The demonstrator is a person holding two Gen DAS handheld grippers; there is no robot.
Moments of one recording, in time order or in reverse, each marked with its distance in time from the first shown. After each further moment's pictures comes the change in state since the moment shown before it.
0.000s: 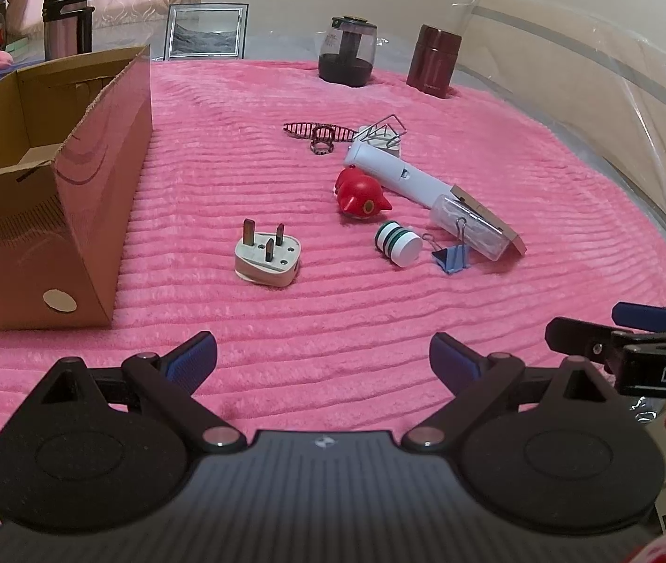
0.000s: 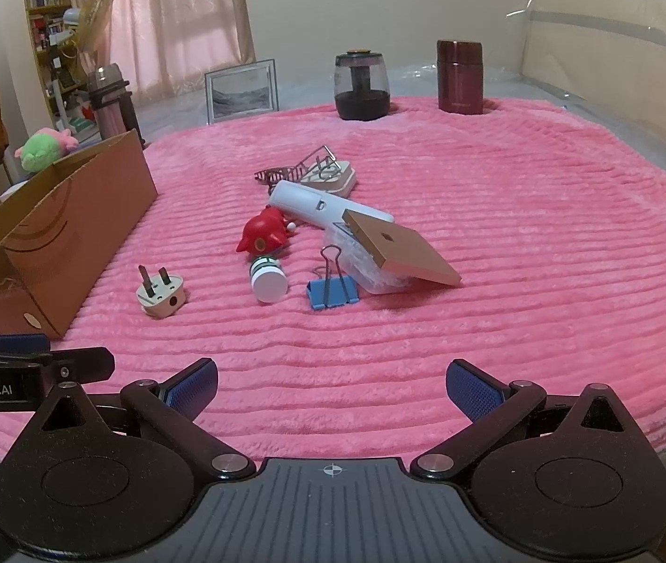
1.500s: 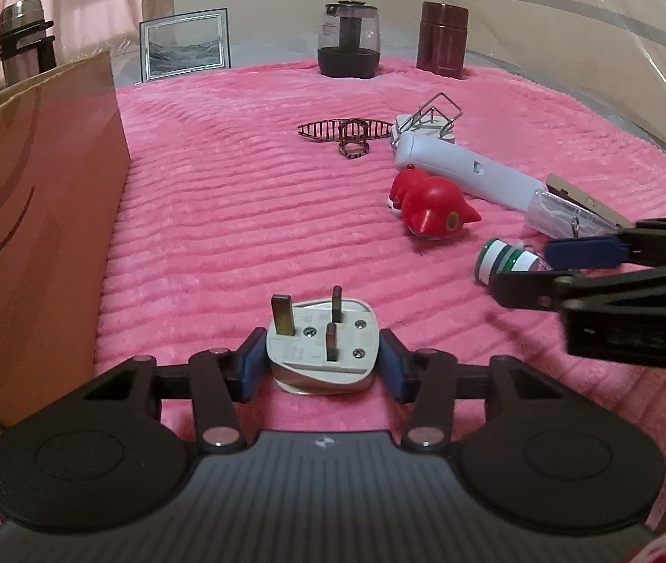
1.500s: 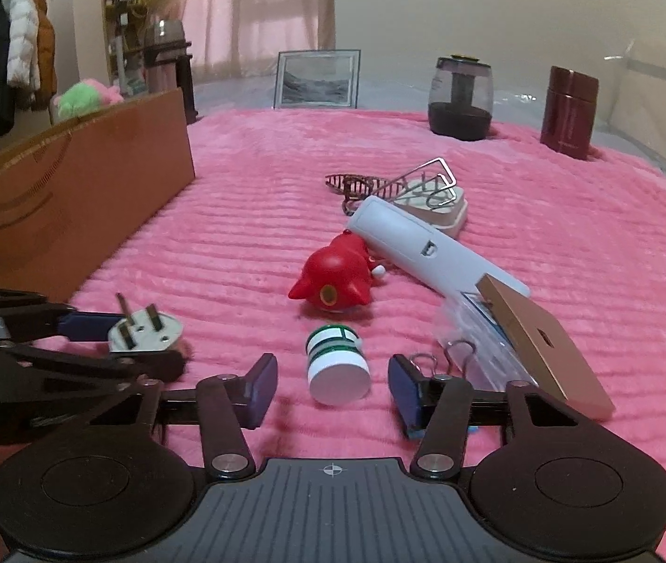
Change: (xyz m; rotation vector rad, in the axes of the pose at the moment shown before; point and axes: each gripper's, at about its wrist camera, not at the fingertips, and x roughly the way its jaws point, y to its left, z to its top) left arm 0.113 0.035 0.029 0.146 -0.033 0.047; right arm 0.141 0.045 0.037 -0.213 -0.018 0.089
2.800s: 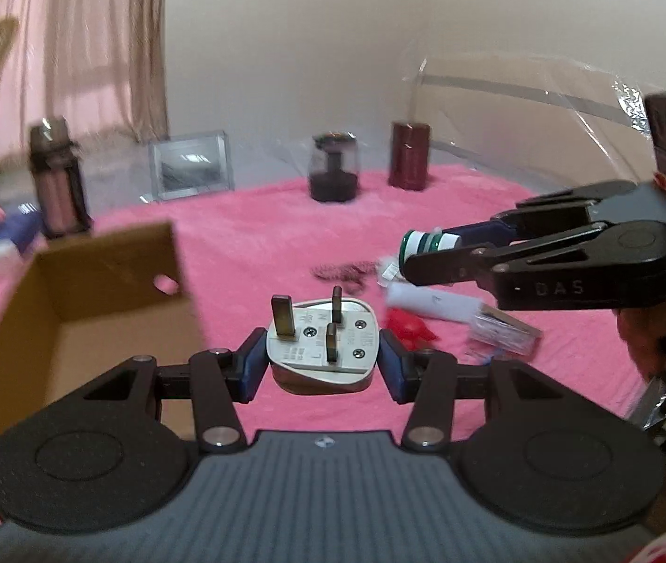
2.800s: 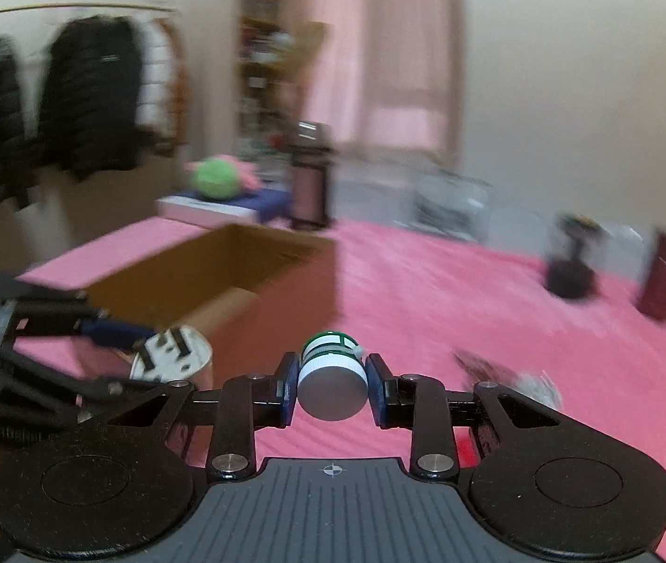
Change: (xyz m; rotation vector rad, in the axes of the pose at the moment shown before) left arm -0.177 0.058 0.056 0.081 -0.217 -0.054; right arm -0.098 0.075 0.103 -0.225 -0.208 0.278
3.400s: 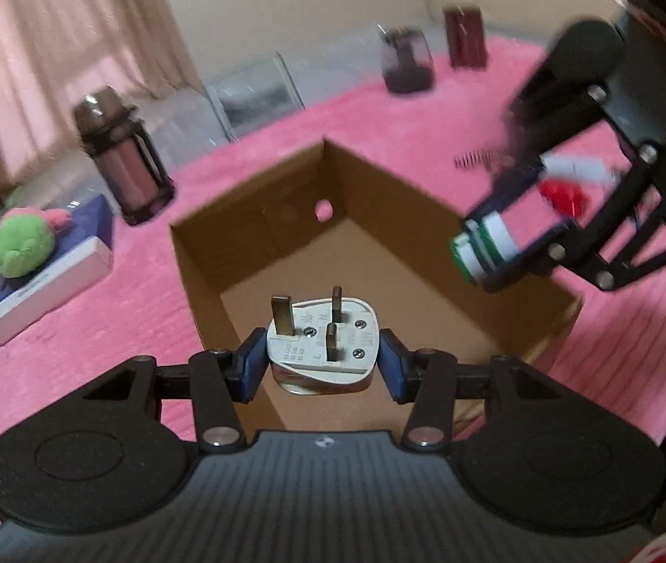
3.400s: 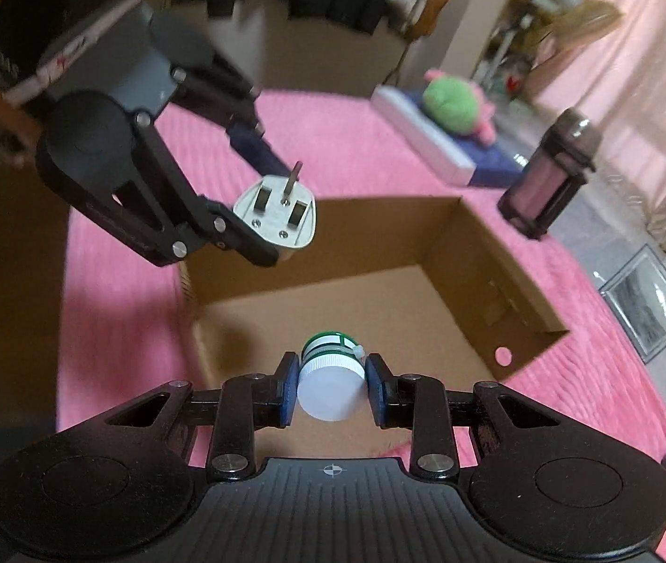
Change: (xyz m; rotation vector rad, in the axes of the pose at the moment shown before) left arm 0.020 0.171 0.005 0.258 0.310 0.060; right arm 0.159 0.123 0.055 -0.570 0.337 0.325
